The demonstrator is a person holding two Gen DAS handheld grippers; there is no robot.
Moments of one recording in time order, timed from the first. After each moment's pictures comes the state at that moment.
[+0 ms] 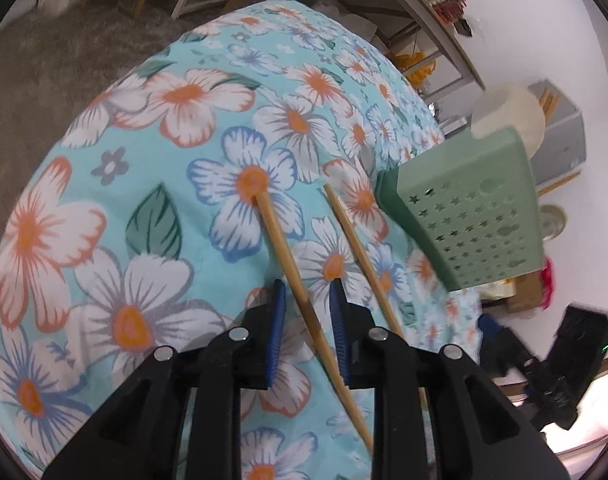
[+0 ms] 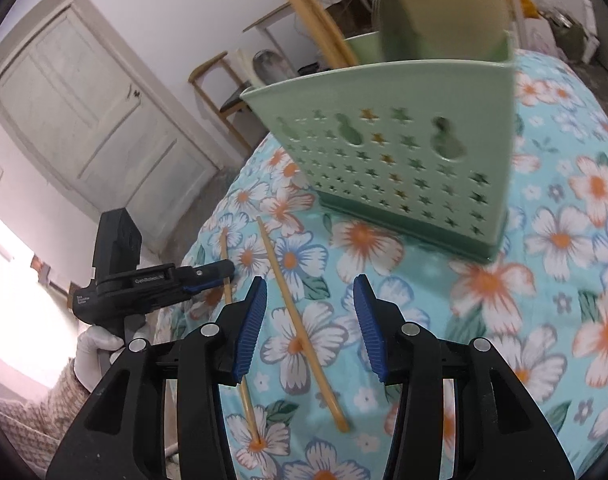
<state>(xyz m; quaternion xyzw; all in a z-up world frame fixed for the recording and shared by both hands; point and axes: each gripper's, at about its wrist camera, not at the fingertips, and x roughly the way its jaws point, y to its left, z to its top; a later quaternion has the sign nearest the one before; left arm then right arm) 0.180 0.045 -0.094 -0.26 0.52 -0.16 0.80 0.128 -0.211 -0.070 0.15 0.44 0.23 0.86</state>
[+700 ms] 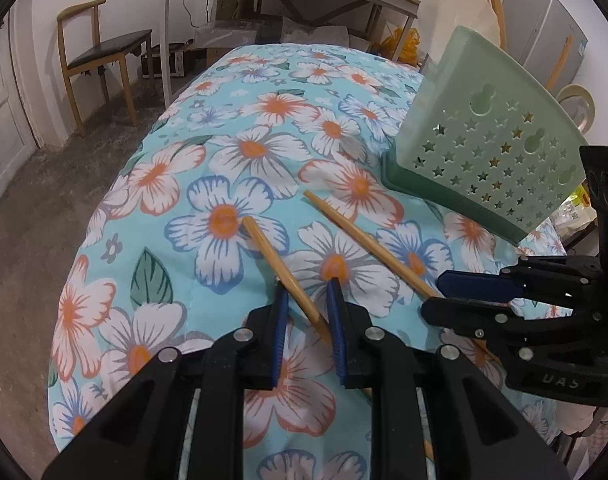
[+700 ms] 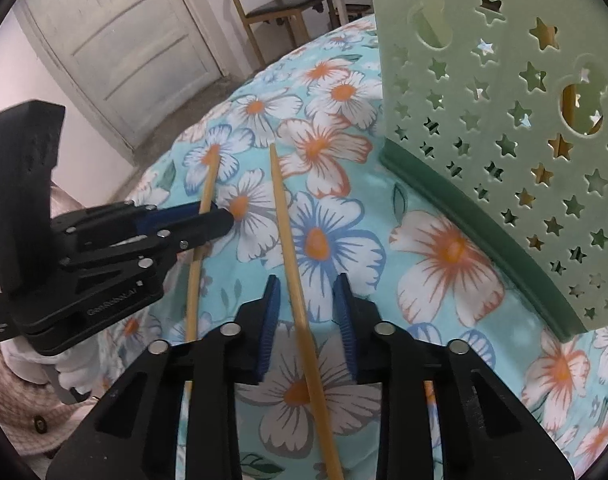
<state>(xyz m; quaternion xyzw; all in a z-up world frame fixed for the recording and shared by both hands) 0.165 -0.002 -0.083 -0.05 0.47 -0.12 0.88 0.173 -0.115 -0.120 -0.04 0.51 0.25 0.82</state>
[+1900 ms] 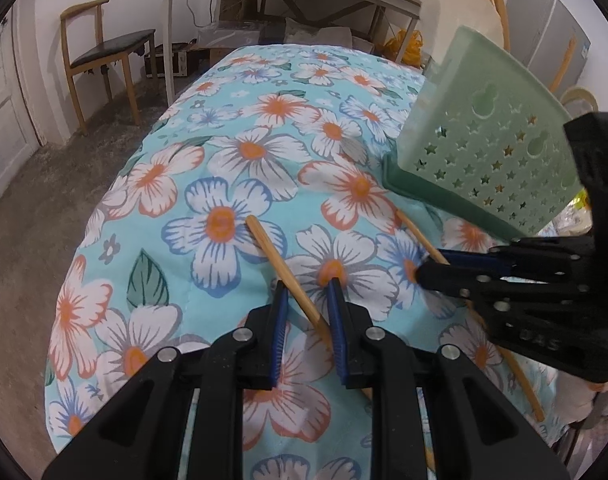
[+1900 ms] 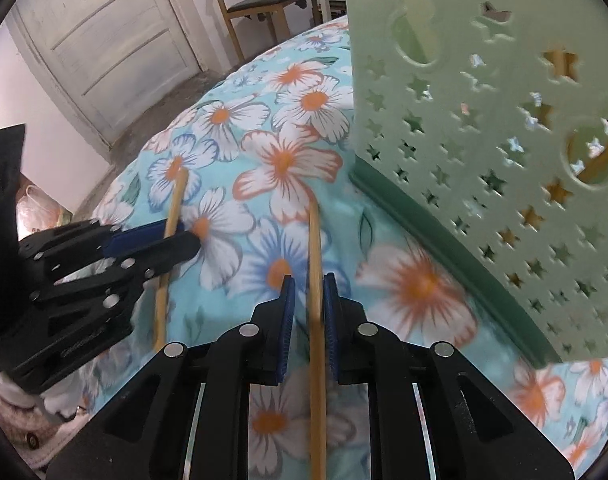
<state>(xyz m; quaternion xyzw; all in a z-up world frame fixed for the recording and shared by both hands) 0.164 -0.003 -0.081 -0.06 0.46 -0.11 0.88 0.194 -0.120 -0.118 -0.06 0.51 0.22 0.83</state>
